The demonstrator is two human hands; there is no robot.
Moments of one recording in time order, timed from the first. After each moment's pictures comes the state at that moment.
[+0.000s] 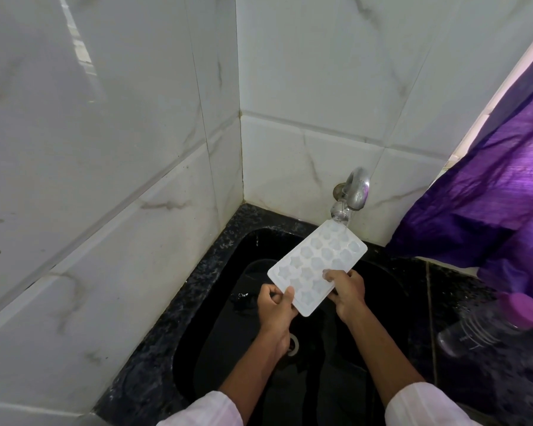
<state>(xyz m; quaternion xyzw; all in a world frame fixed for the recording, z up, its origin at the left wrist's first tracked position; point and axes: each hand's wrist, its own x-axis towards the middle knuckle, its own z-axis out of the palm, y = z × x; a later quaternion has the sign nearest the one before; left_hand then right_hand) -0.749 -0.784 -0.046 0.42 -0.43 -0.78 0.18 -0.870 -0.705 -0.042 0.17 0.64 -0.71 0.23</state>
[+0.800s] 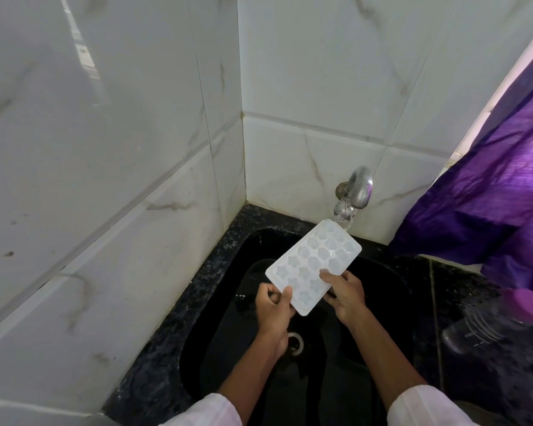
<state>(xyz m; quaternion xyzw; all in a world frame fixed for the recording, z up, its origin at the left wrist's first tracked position) -0.737 -0.793 -0.044 0.41 -0.45 -0.77 0.19 -0.858 -0.708 -0.047 0.15 0.62 -0.72 0.27</state>
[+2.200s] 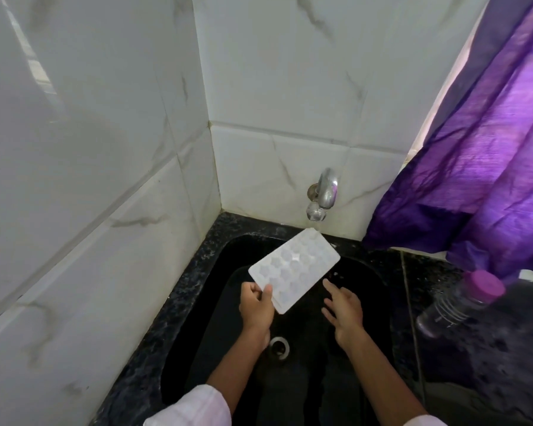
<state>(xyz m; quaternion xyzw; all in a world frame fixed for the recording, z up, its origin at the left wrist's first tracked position) -0.760 -0.803 -0.063 0.43 -0.58 -0.67 0.18 -0.839 -0.665 -0.048 0.25 0.64 -0.70 0.21</state>
